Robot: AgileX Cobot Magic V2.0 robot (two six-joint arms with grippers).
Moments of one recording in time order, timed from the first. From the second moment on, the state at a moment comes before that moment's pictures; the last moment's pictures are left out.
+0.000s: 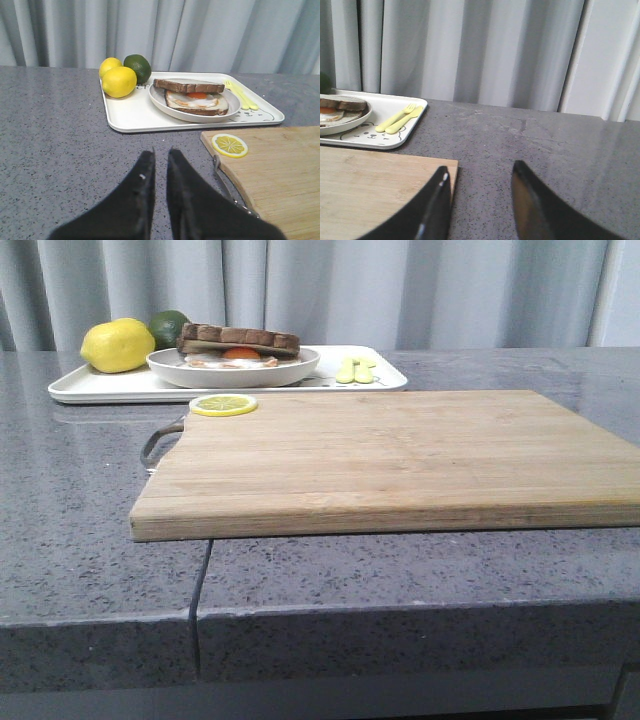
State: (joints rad) left arm -0.18 0.41 -0.39 -0.21 0.20 0.05; right arm 0.09 0.39 -0.29 1.08 -0.05 -1.13
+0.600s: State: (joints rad) left arm -0.18 0.41 -0.39 -0.21 0.20 0.05; right arm 0.09 0.39 -0.29 1.09 -0.05 -1.13
